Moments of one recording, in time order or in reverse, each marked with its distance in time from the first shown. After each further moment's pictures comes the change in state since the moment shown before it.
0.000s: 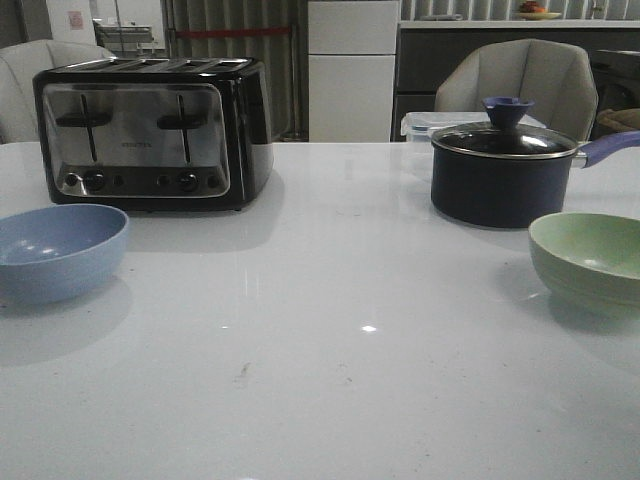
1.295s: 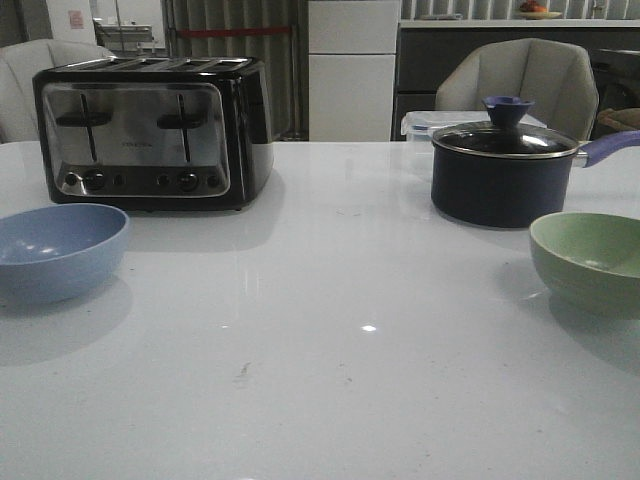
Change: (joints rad) left arm -0.133 0.353 0.000 0.000 0.139 0.002; right arm -0.145 0.871 -0.218 0.035 0.200 0.047
